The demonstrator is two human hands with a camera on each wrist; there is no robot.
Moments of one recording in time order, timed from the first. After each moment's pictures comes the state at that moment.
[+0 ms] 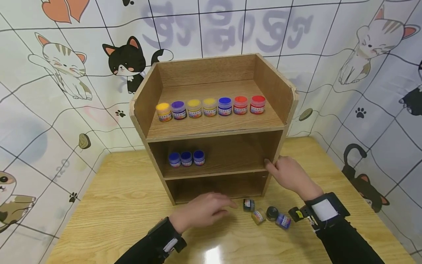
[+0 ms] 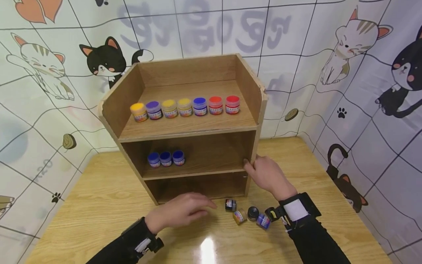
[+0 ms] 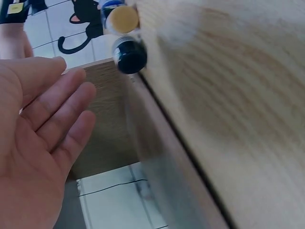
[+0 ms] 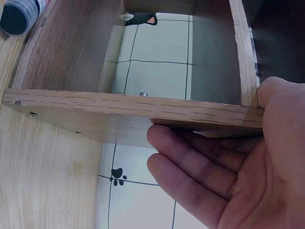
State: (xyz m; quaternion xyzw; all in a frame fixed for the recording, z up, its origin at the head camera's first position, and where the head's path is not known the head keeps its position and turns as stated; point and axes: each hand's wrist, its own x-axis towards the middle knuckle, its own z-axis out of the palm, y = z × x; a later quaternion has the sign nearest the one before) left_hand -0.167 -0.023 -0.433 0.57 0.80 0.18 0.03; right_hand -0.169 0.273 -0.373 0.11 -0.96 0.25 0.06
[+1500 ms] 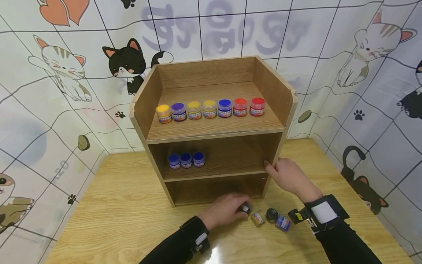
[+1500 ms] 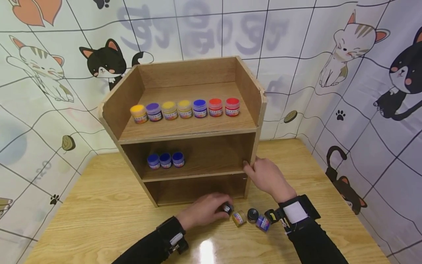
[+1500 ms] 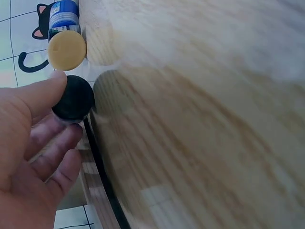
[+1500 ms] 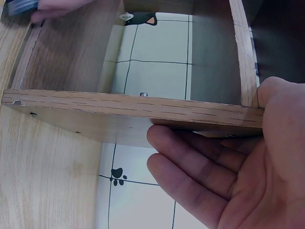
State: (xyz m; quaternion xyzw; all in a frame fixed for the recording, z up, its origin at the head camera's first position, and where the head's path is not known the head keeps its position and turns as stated) left_hand -0.180 0.042 -0.484 0.49 0.84 0.21 0.04; right_hand -0.166 0.271 -0.371 0.10 -0.96 0.25 0.05
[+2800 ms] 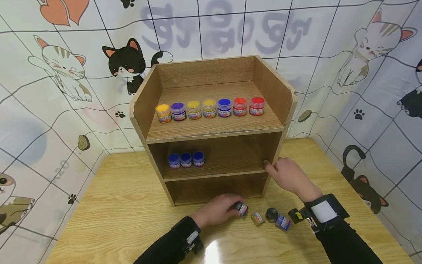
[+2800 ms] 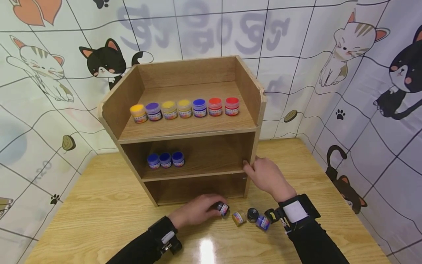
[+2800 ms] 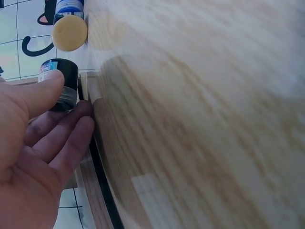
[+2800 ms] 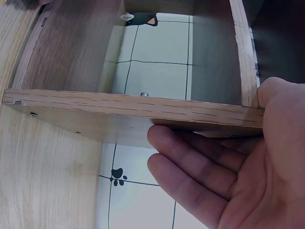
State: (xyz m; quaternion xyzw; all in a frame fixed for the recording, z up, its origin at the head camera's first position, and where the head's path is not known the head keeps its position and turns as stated) left_hand -0.183 0.019 -0.483 0.48 0.83 0.26 0.11; right_hand -0.167 0.271 -0.373 0.10 -0.96 0.24 0.05
